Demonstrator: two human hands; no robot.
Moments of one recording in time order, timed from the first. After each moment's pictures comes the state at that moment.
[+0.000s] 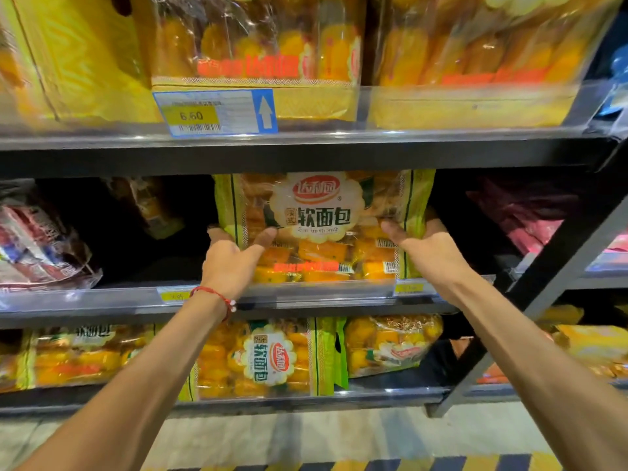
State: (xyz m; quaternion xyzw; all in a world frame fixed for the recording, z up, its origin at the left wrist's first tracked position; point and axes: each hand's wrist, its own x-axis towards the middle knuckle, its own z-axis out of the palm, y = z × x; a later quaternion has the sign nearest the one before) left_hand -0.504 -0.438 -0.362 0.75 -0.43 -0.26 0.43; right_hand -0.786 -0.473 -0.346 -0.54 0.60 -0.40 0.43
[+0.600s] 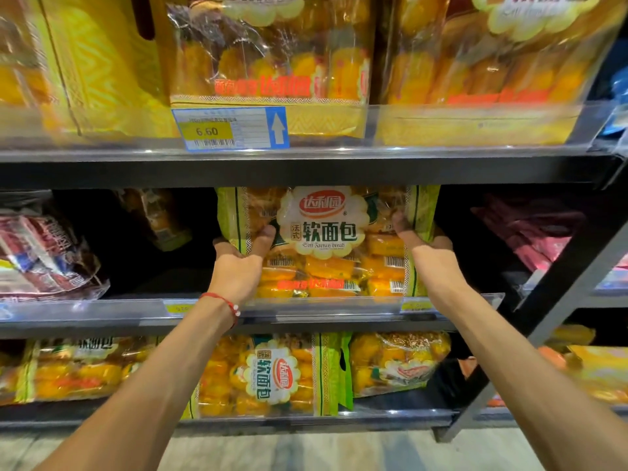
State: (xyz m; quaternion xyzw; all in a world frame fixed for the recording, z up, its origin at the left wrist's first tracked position) left_hand -0.502 -0.449 -0.364 0.70 -0.37 -0.32 0.52; right_hand -0.773 -0.479 -0.350 -0.48 0.60 -0.46 0.44
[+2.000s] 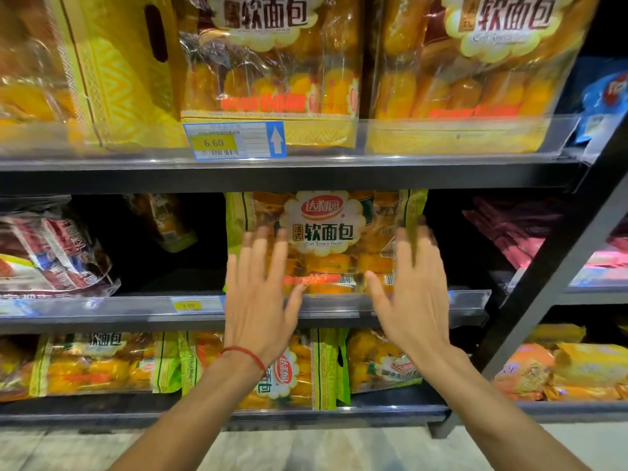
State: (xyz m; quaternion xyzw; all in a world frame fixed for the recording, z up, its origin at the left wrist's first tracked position) left_hand -0.537 -0.390 -0.390 0.68 -0.67 0.15 0.27; right_hand -0.758 -0.429 -0.388 -0.72 0.60 -0.34 -0.10
